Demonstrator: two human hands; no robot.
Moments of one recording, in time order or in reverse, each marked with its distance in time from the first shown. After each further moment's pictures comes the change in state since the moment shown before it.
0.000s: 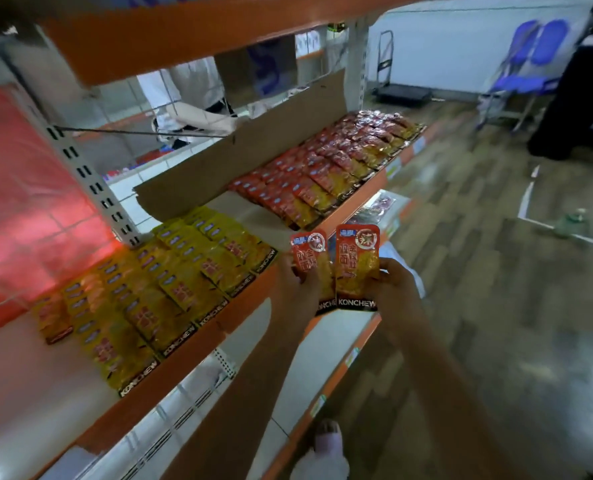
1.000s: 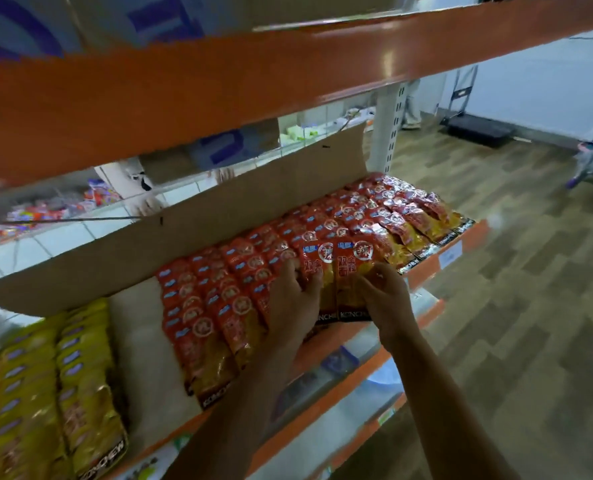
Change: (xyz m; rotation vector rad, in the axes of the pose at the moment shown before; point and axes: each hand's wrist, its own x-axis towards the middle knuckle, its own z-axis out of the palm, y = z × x) left_hand 0.301 0.062 0.192 0.315 0.316 0.055; right_hand 0.384 -0.070 -0.030 -0.117 -0.212 -0.116
